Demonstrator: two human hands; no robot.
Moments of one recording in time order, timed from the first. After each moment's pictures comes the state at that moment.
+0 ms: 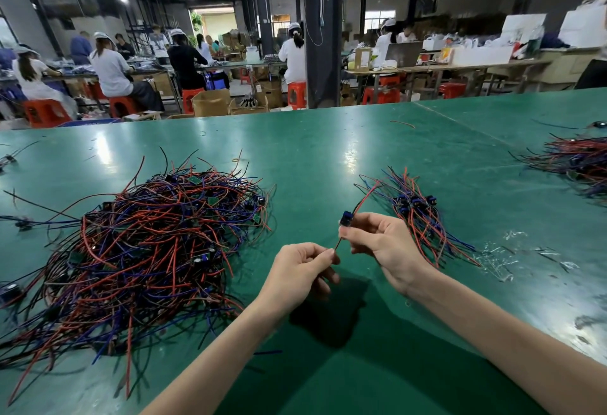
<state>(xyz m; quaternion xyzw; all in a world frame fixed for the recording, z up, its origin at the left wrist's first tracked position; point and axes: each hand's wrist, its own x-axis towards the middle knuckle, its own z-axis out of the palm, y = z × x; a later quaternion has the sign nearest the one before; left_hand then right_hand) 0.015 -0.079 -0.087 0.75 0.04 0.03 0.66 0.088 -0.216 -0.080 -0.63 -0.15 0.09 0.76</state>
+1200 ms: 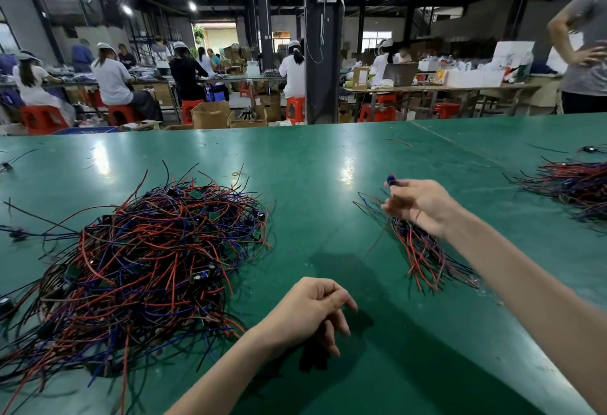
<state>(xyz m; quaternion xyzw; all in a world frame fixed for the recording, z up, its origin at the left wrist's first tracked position) 0.005 -0.078 -0.091 0.75 -0.04 -0.13 0.64 0.172 -0.261 -0.012 -0.63 -0.06 0.11 0.77</state>
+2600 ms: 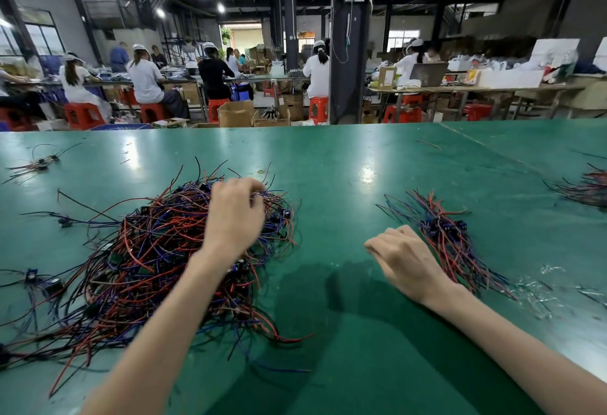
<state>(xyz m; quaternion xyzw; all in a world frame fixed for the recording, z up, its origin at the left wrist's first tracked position) 0.033 0.040 -0.020 0.91 0.13 0.34 0.20 0.128 -0.220 -0.092 -0.85 -0.44 -0.29 0.09</state>
